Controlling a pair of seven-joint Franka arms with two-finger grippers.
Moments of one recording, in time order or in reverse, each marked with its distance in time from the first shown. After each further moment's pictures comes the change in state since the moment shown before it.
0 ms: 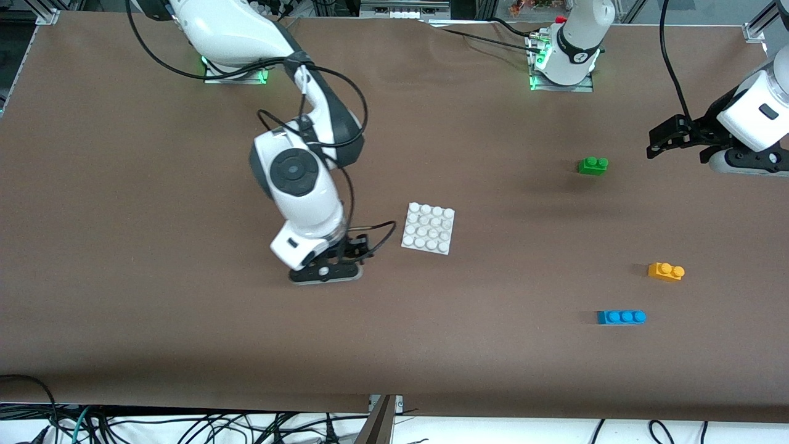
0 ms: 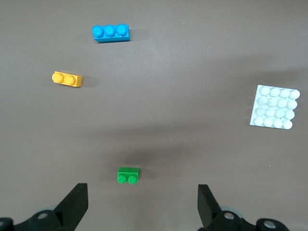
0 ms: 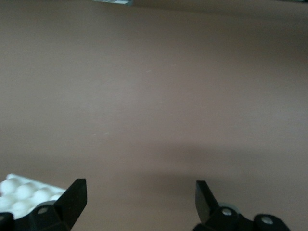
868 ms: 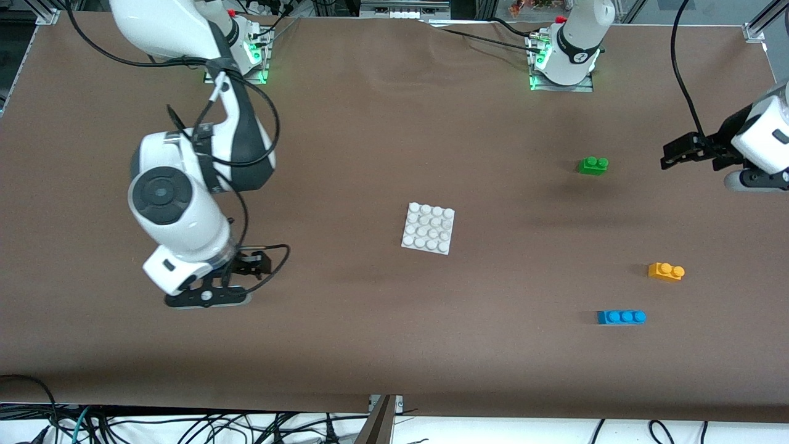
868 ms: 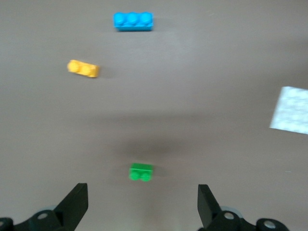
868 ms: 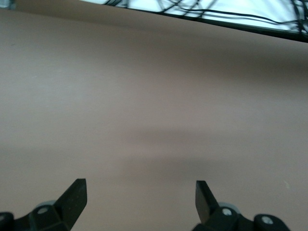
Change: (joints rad) left arm 0.044 0.061 0.021 -0.005 0.069 0.002 0.011; right arm -0.111 -0.094 -0.152 -0.033 0.001 -0.155 -0.217
